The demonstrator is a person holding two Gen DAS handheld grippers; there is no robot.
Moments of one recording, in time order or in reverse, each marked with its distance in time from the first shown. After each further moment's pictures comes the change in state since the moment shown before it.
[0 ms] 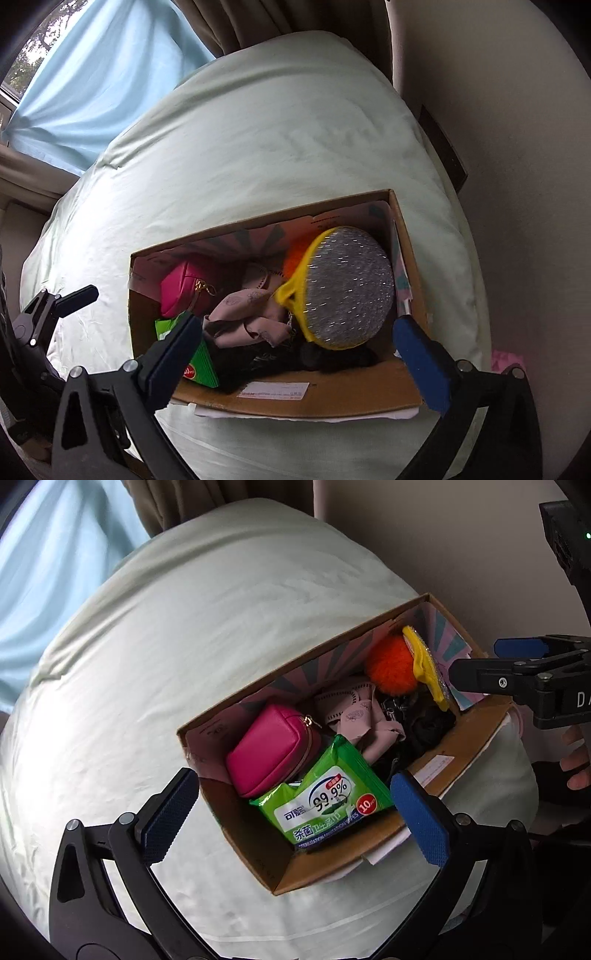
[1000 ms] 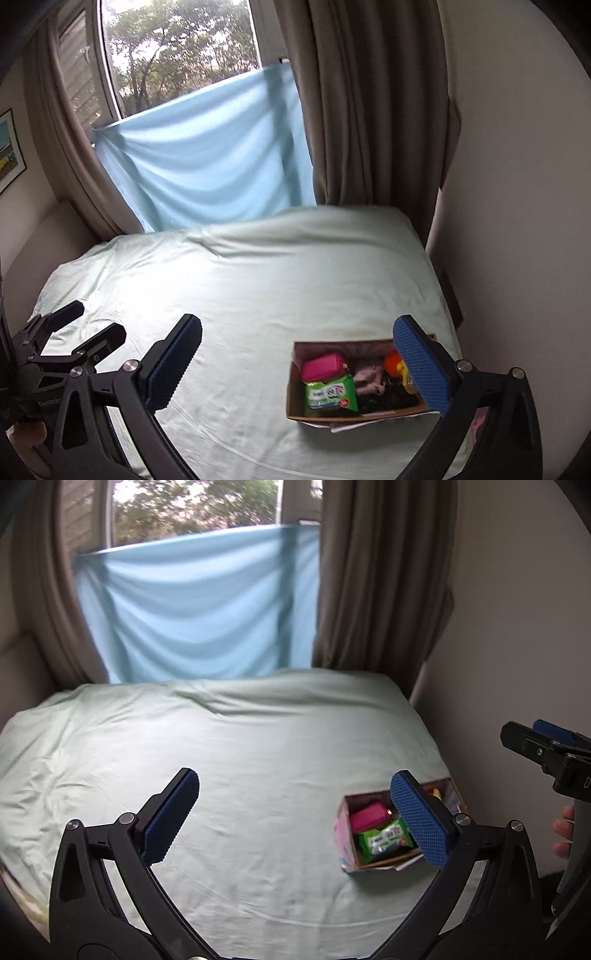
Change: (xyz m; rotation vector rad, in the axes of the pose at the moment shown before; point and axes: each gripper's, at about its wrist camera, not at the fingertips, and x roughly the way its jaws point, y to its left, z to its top) left arm -0.332 0.146 -0.140 -0.463 -0.554 0.195; right arm -0.251 0.240 -0.056 -0.236 -0.530 -0.015
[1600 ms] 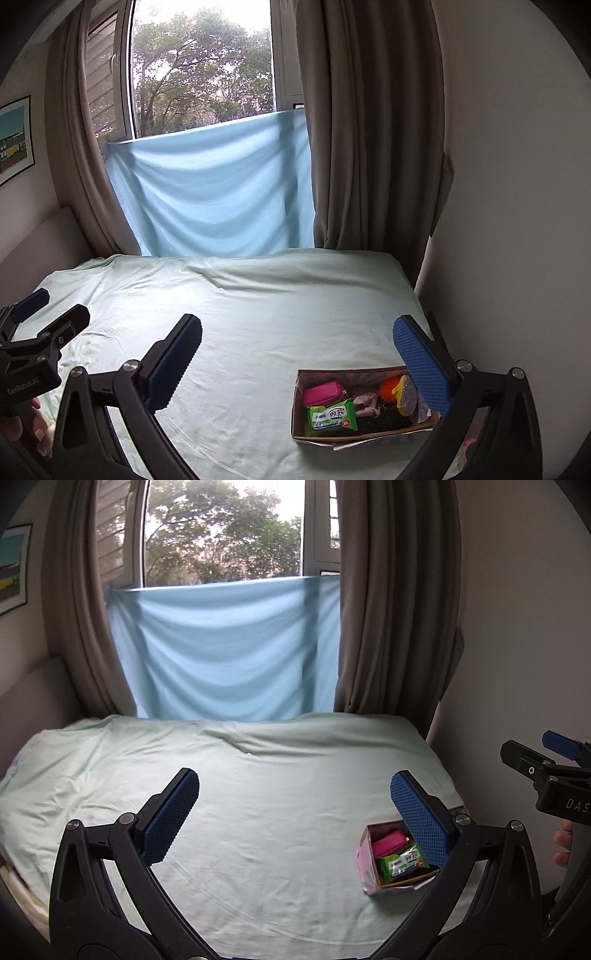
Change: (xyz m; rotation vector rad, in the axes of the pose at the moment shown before) left arm -0.060 0.028 -0.002 0.005 -0.175 0.068; right arm -0.043 0.044 -0.011 -0.061 -0.153 -0.077
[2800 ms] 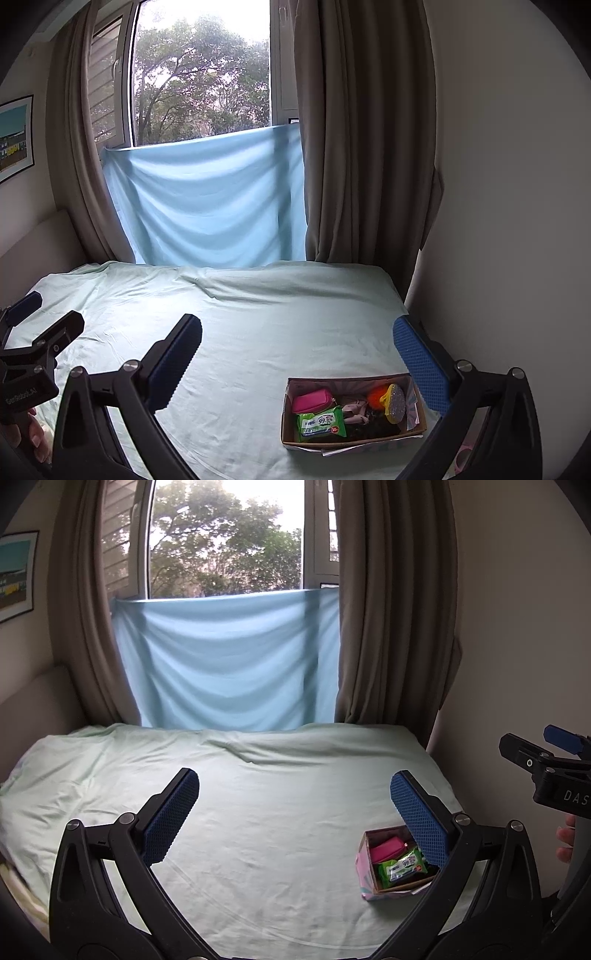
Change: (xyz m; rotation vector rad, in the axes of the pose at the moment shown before) left arm -0.021 -0.011 -0.007 0.002 -0.047 0.009; right arm -0.014 -0.004 -0.004 -0.010 -0.049 -0.016
